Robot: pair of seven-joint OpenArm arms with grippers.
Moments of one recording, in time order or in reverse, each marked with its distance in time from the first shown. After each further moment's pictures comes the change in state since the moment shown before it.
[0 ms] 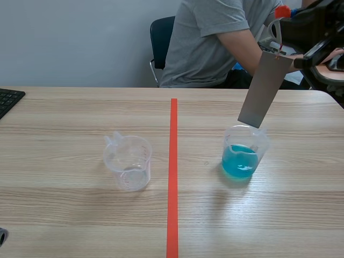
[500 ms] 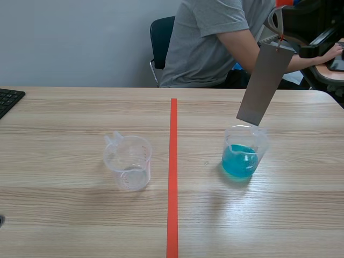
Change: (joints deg) left arm 0.0 -6.9 0.0 0.0 -0.3 -1.2 -5.2; right arm 0.0 0.0 1.1 2.3 2.9 0.0 -2.3
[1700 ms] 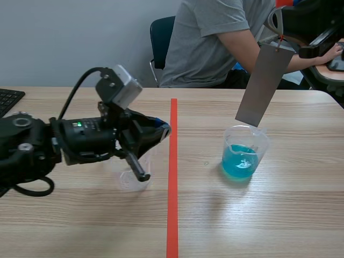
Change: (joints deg) left arm -69.7 7.7 60.8 -12.6 -2.7 -1.6 6.1; right arm 0.0 0.0 0.0 0.0 0.0 0.0 -0.1
